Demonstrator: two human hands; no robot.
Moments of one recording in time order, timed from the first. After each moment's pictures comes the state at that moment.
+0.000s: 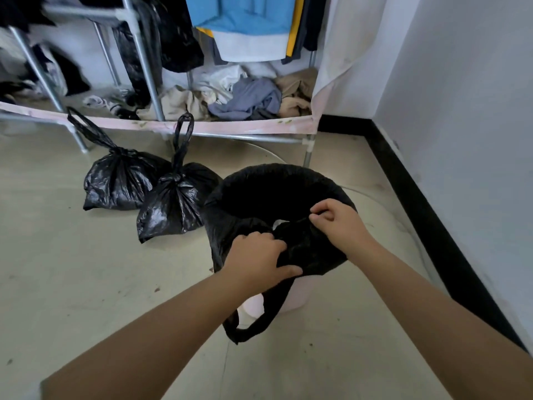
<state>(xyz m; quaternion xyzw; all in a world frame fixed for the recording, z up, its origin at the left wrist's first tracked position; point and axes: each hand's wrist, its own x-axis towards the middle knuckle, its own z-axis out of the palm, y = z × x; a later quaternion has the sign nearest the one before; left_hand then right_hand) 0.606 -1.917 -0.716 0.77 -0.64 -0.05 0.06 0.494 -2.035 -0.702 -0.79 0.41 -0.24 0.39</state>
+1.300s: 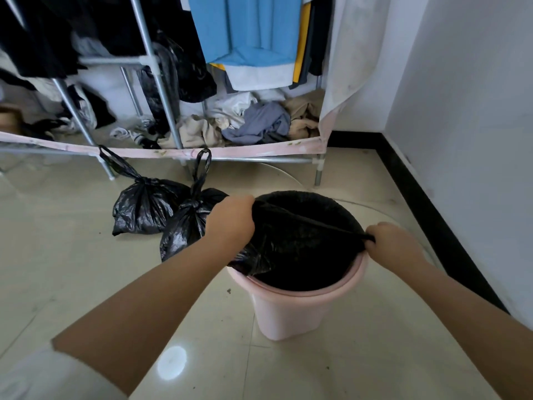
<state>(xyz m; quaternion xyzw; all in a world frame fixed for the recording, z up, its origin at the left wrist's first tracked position) 0.665 -1.935 -0.630 0.85 -0.50 0.04 0.17 0.451 -2.084 -0.682 -0.88 0.47 -0.07 0.05</state>
